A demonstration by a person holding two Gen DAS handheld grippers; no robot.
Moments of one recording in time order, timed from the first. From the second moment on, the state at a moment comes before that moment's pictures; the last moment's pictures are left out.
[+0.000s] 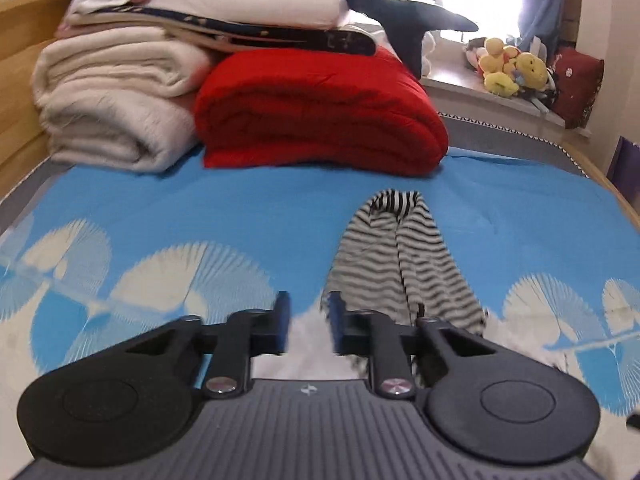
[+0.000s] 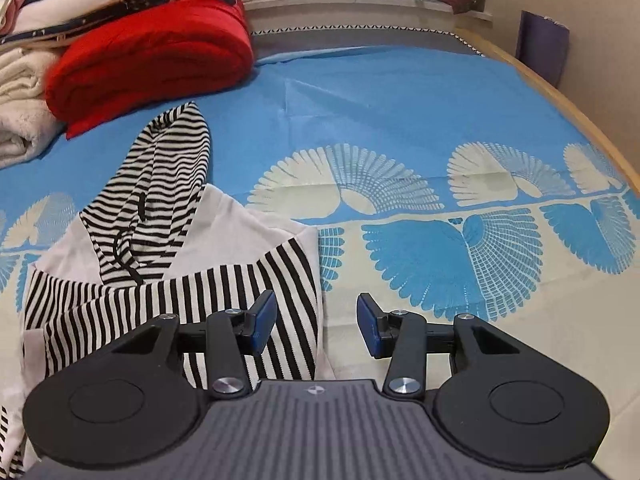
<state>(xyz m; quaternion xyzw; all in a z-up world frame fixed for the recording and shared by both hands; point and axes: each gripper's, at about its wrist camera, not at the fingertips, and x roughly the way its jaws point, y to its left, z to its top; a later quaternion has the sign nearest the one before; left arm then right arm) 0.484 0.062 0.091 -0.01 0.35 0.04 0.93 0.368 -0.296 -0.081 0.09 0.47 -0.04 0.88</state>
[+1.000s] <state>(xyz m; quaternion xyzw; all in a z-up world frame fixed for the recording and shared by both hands) 0.821 -0.007 -0.080 0.04 0.43 0.03 0.90 0.390 -0.285 -0.121 0.06 0.50 -0.02 0.86</state>
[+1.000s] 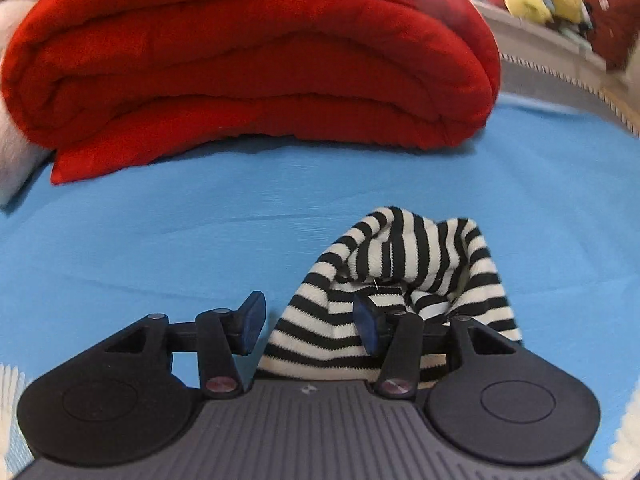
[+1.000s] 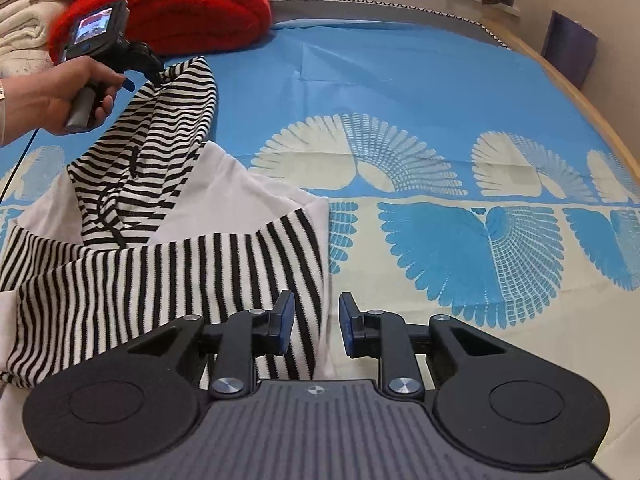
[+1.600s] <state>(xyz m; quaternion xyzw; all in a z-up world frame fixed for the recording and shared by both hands) 0.578 -0.037 0.034 0.12 0.31 -0.15 0.93 0.385 -0.308 -0.094 0.09 0.47 -0.05 0.88</state>
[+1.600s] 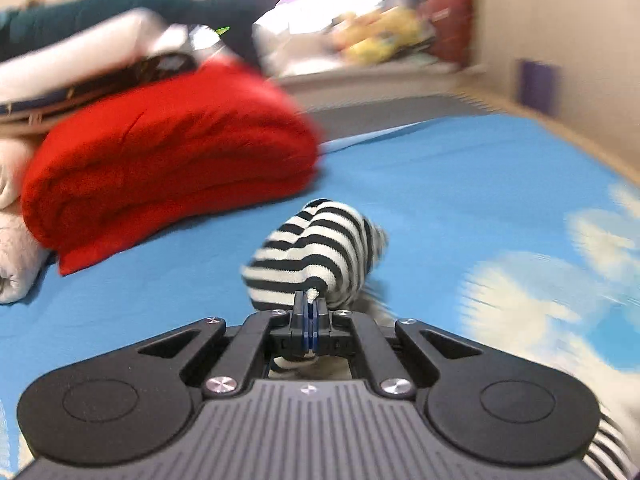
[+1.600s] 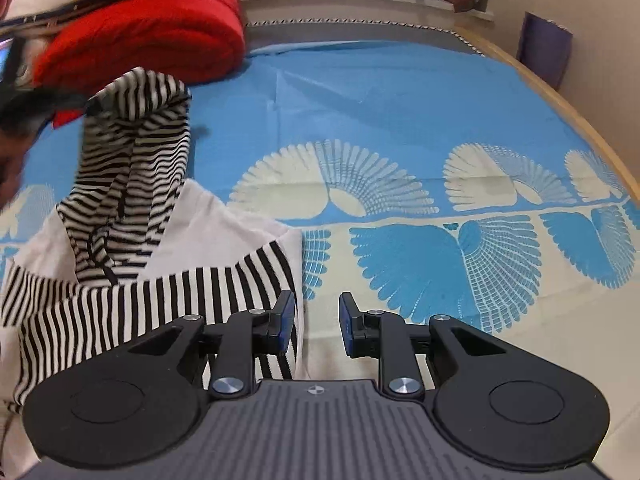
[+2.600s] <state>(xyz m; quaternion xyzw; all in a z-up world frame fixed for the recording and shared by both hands) 0.374 0.057 -0.062 -0.25 0.60 0.03 0.76 0.391 -0.243 -0.150 0.26 0.57 0.05 0.78</state>
